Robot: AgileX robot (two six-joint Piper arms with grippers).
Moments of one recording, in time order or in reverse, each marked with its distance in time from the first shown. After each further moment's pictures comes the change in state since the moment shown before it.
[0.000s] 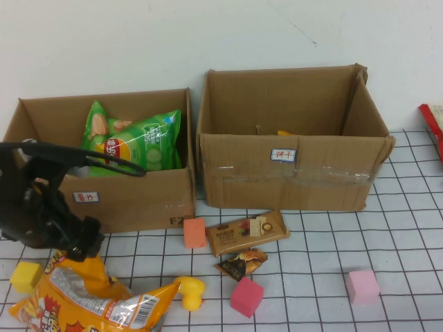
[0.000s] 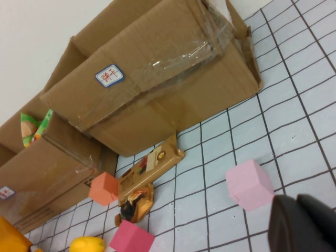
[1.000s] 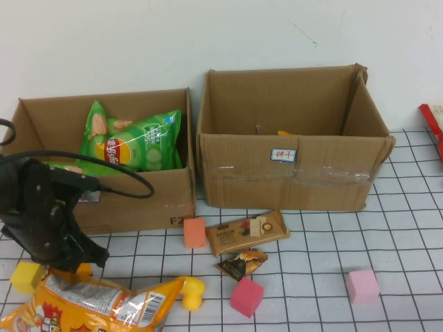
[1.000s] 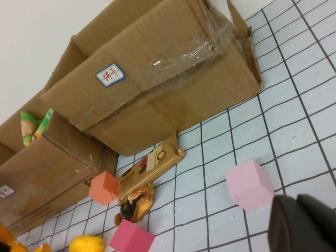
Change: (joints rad) right arm 0.000 0.000 0.000 0.004 0.000 -0.009; left arm 0.000 0.218 -0.030 0.127 -0.036 -0.114
